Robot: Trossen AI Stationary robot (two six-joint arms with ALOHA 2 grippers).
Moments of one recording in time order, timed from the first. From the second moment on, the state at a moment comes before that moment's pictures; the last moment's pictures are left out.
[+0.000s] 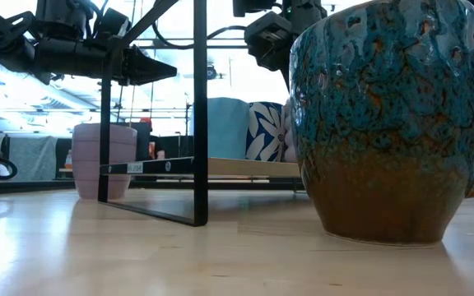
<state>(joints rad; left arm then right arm) 0.32 0.97 0.25 0.75 0.03 0.25 -0.01 1.95 1.79 -1.36 -0.04 0.88</state>
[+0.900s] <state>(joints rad) 0.32 0.97 0.25 0.75 0.03 0.25 0.02 1.95 2.00 -1.46 0.01 0.79</state>
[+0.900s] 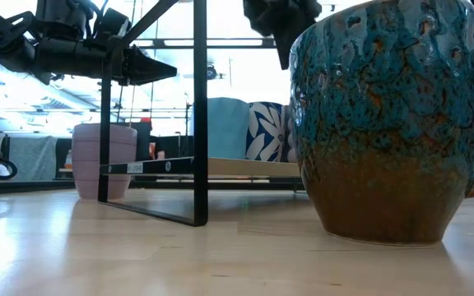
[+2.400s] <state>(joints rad) 0.24 0.97 0.25 0.69 0.03 0.18 0.39 2.06 1.86 -1.18 0.02 0.28</state>
